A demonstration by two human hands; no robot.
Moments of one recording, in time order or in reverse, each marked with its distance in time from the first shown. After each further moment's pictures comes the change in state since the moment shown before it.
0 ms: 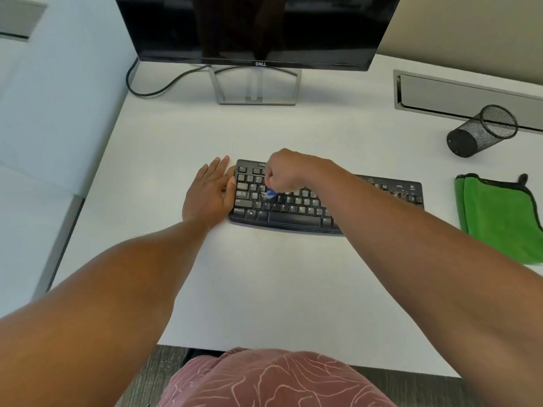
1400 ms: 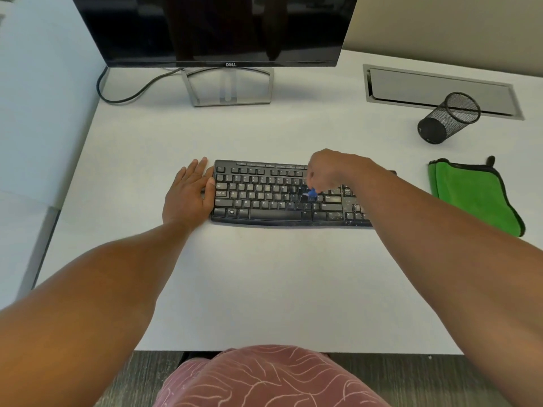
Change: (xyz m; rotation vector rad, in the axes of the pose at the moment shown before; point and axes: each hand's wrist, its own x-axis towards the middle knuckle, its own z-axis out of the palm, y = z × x) left_hand -0.002 0.002 -0.001 0.012 -0.007 -0.020; right_hand -0.042 0.100 0.005 -0.042 0.012 0.231
